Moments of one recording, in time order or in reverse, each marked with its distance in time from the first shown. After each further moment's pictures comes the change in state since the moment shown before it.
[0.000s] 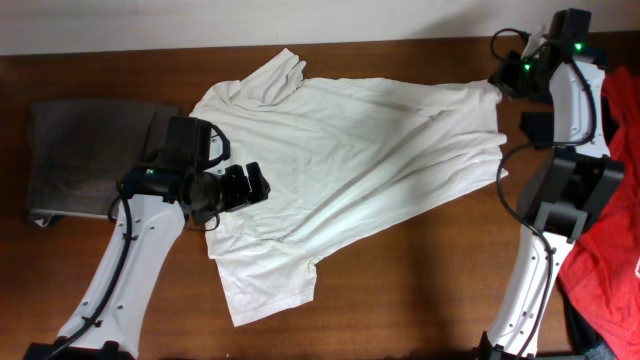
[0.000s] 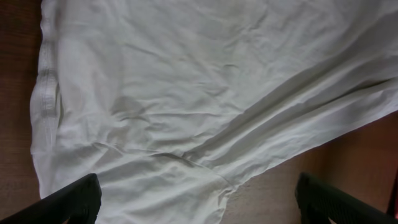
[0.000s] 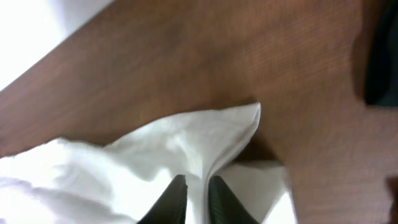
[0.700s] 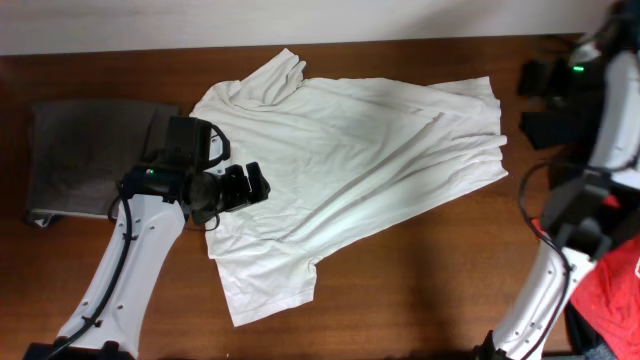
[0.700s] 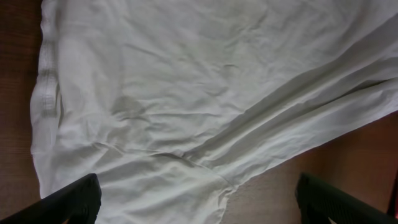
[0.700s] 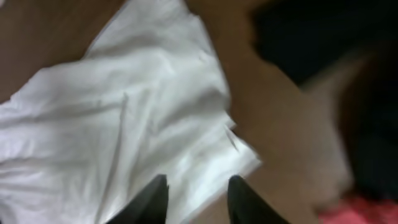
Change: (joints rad) left arm 0.000 0.000 0.000 0.000 0.000 0.000; right arm -0.119 -0.181 0.181 -0.657 0.114 -0.011
